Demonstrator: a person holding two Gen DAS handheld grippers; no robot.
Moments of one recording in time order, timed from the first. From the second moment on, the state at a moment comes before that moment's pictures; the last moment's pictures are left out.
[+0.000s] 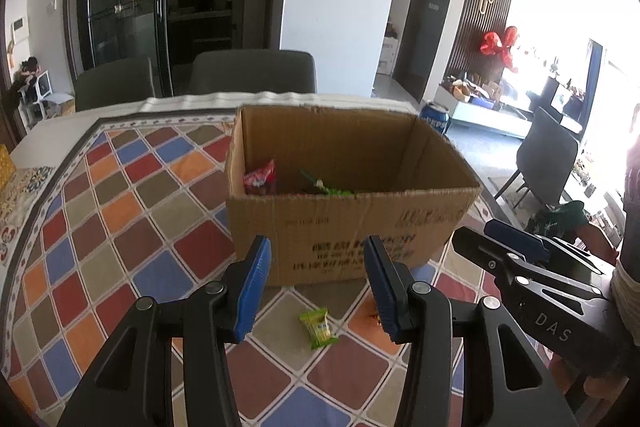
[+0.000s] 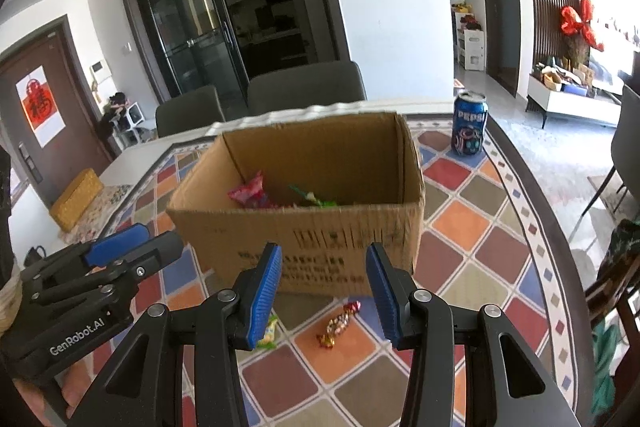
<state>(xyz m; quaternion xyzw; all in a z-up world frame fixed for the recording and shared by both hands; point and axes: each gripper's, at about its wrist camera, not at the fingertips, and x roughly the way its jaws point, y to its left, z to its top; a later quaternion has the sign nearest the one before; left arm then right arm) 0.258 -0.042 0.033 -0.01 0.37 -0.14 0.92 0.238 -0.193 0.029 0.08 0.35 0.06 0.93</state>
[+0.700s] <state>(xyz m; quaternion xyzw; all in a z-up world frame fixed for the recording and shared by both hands) 0.258 -0.046 -0.050 -0.02 0.46 -0.14 0.88 0.233 -0.193 -0.047 0.09 0.43 0.05 0.90</state>
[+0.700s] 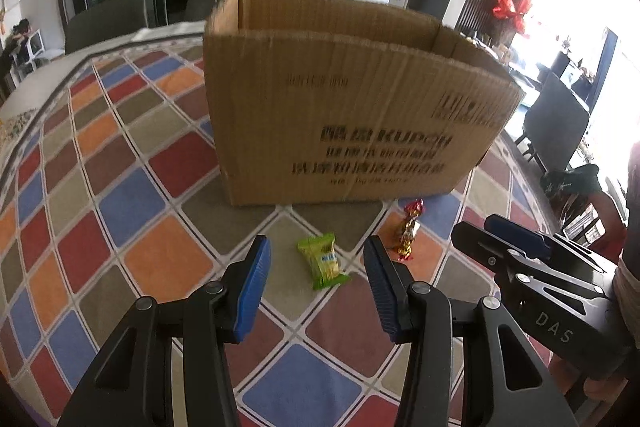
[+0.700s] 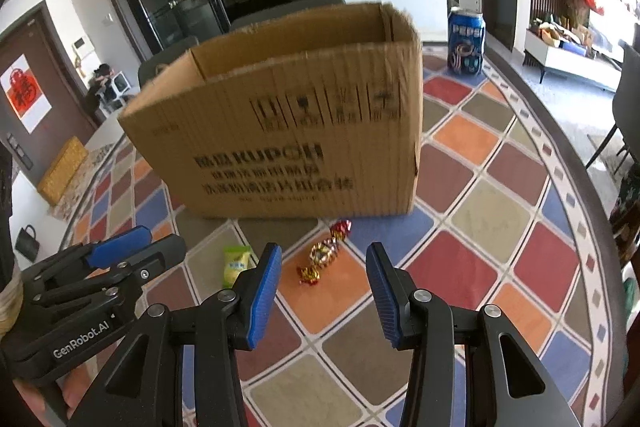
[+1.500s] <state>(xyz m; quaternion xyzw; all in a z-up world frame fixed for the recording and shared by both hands) 0.281 -0.058 -0.099 -0.03 0.51 -0.15 0.85 0.261 -0.182 -0.088 0.09 0.47 0.06 0.88</state>
